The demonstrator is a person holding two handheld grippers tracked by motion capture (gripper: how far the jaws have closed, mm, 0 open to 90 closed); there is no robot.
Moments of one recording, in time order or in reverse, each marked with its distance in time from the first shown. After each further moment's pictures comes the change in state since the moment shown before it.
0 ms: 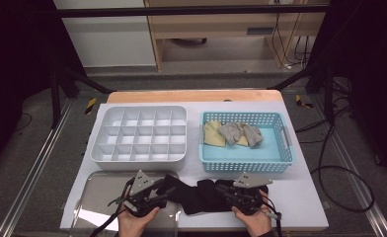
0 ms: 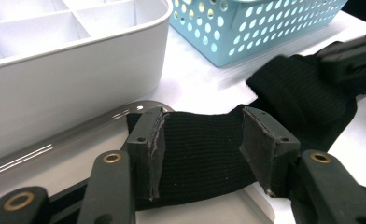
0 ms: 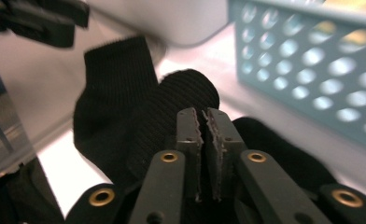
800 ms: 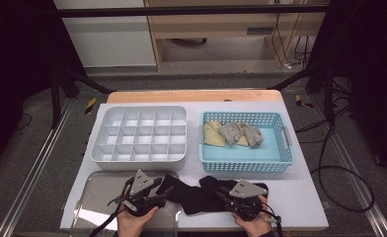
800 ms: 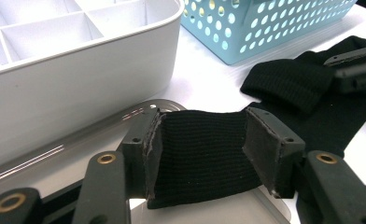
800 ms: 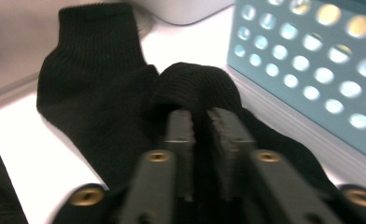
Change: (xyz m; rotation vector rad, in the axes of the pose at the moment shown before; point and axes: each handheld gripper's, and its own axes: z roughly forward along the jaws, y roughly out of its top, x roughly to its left) left arm 0.004 -0.001 0.000 0.009 0.031 0.021; right arm 0.007 -0.016 0.007 0.023 -0.098 -0.150
